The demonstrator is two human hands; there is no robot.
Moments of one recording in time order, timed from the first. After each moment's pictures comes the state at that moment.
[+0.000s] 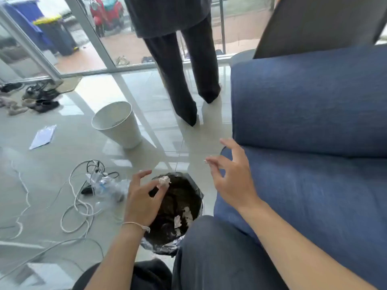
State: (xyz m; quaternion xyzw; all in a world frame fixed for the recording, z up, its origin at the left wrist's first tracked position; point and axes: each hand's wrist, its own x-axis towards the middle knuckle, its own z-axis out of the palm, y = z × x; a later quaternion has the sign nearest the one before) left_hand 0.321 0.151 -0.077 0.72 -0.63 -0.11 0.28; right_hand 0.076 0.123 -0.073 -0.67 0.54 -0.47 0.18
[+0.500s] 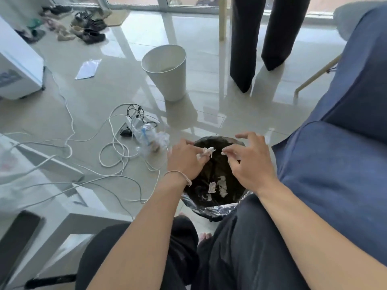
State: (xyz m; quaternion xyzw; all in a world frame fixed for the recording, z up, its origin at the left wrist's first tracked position) left_hand 0.394 0.142 -0.121 0.78 -0.59 -0.15 0.13; right_hand 0.204 0.122 -0.114 -0.78 0.54 -0.25 0.19
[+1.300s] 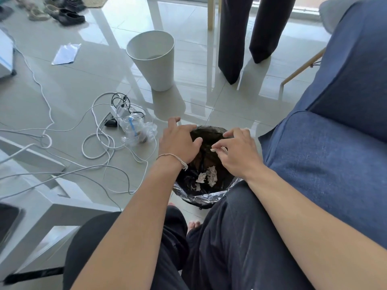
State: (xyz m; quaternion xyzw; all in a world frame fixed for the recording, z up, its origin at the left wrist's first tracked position) left_hand 0.381 0.142 -0.090 0.79 -0.57 -0.18 0.15; right_hand 0.207 0.120 -0.121 -0.79 0.55 -0.12 0.22
